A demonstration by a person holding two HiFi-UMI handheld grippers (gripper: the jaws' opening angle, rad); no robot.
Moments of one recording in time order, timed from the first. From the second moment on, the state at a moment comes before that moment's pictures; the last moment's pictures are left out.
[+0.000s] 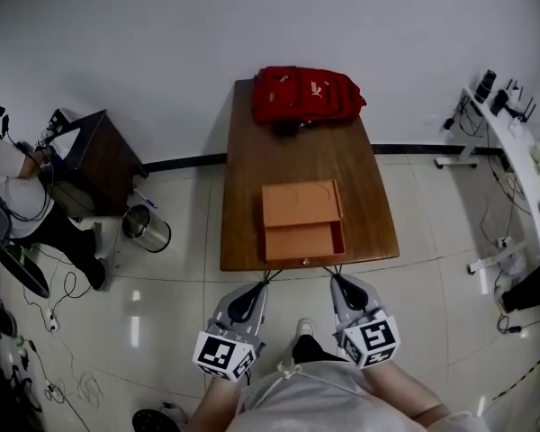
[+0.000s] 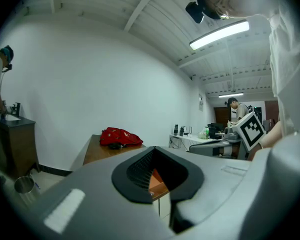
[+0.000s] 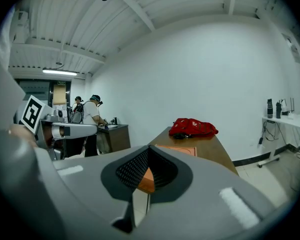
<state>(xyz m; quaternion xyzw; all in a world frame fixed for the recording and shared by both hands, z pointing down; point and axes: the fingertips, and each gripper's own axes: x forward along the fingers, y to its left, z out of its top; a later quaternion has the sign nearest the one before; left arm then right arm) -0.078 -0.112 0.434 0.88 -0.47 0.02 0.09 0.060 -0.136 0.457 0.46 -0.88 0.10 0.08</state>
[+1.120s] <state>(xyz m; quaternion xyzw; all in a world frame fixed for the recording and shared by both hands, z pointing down) -0.039 -0.210 0.576 0.86 -0.44 0.11 0.23 0.054 -0.217 0.598 0.41 -0.86 0.24 0.19</state>
